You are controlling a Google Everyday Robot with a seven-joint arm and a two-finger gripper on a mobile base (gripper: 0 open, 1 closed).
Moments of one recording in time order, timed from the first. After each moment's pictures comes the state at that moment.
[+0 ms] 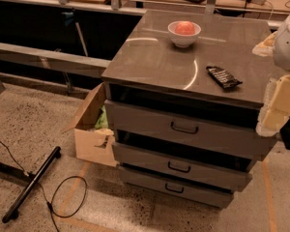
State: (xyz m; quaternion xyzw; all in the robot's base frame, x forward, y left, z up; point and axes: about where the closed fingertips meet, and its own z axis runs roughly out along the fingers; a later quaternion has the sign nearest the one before) arm 0.438 -0.217 0.976 -0.60 0.78 -0.03 0.16
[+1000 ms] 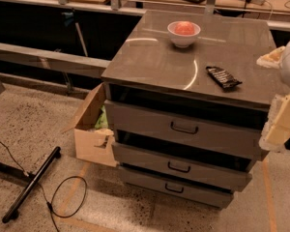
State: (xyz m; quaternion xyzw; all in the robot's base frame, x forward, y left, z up) arm 0.429 -0.223 0.957 -0.60 0.78 -0.03 0.18
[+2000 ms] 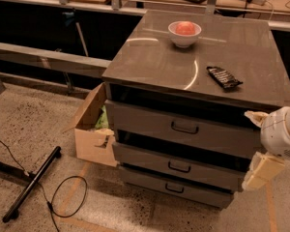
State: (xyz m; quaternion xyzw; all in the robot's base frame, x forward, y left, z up) arm 0.430 -0.252 0.804 -0.60 0.77 -0.01 0.22
